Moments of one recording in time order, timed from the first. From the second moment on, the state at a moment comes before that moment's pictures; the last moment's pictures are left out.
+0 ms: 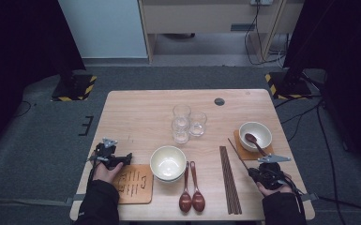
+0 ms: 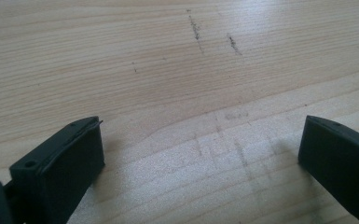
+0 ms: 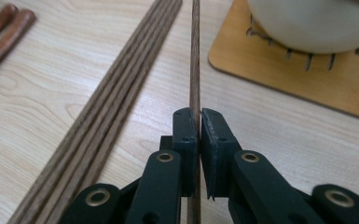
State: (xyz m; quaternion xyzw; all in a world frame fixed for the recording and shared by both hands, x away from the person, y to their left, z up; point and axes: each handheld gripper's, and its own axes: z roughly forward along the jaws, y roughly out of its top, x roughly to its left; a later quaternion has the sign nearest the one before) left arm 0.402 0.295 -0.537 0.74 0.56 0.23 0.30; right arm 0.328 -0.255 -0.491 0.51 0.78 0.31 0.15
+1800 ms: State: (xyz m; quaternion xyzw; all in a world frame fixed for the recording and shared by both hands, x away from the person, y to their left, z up) left arm 0.402 0.295 -0.537 0.74 0.56 0.23 0.30; right arm 0.324 -0.271 -0.398 0.48 0.72 0.46 0.21
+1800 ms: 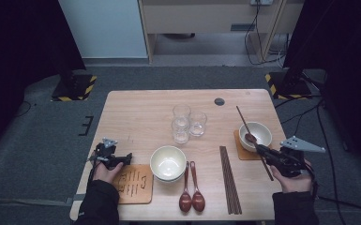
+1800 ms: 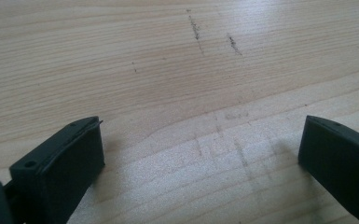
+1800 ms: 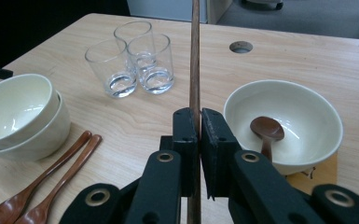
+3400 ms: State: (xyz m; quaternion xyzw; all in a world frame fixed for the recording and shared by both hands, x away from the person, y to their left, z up) left arm 0.402 0.295 -0.537 0.74 0.56 0.23 0.30; right arm 0.374 -0.319 -0.407 0.51 0.71 0.44 0.22
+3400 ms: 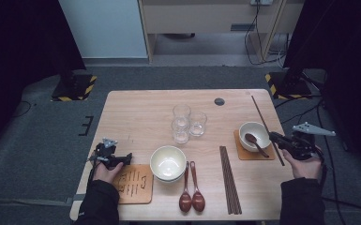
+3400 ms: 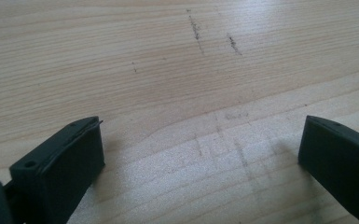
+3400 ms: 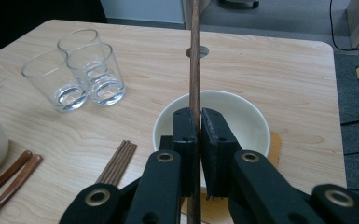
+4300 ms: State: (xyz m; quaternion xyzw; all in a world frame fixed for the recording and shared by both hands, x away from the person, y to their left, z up) left arm 0.402 0.295 -0.537 0.74 0.56 0.23 0.30; right arm 0.421 -0.316 -0.449 0.52 0.74 0.38 0.21
